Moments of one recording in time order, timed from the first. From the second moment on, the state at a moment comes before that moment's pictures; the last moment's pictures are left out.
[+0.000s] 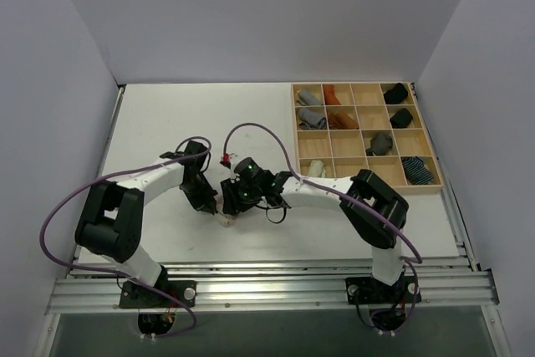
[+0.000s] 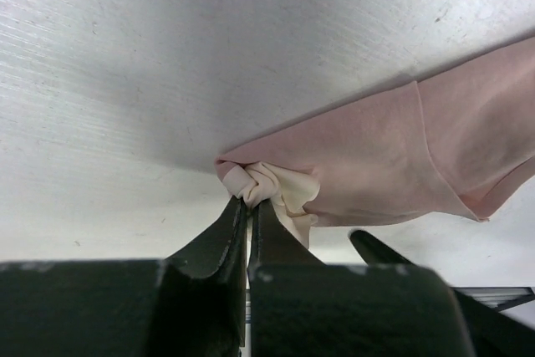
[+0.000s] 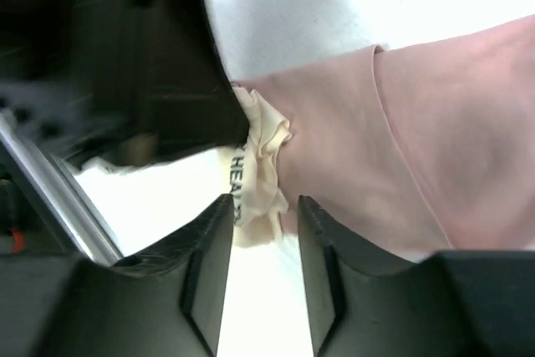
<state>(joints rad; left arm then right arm) -0.35 1.62 0.93 -0.73 0.12 -0.93 0.96 1.93 1.16 -0.01 -0.24 0.48</state>
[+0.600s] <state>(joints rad) -0.36 1.75 1.06 -0.88 0.18 -0.88 1.25 1.91 1.28 -0.17 0.37 0.15</state>
